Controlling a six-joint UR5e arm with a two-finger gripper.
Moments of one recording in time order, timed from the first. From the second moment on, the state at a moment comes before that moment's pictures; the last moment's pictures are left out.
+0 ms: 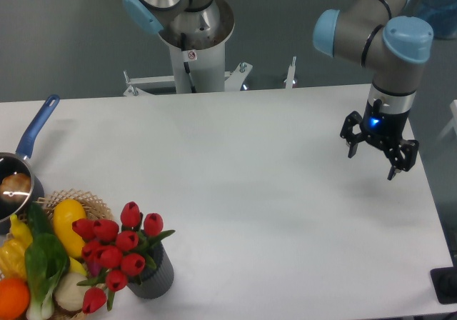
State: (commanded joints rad) arm 2.87 -1.95 -1.65 -0.88 1.35 1.64
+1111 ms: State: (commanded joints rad) arm 2.83 -1.91 -1.85 -0.88 1.07 1.62
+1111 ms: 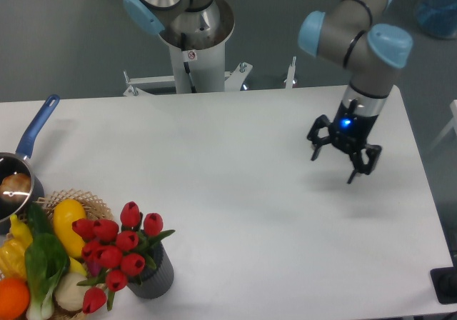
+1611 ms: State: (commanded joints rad) arm 2.75 -1.92 -1.83 -0.88 0.77 1.53
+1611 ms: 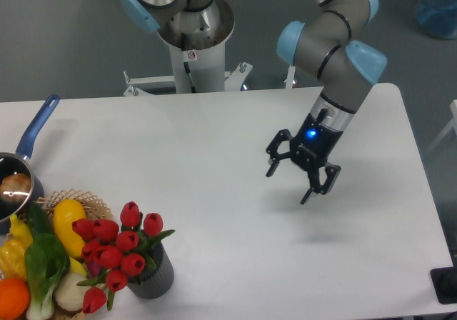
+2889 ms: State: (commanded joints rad) arm 2.53 -1.96 -1.76 -0.88 0.38 1.28
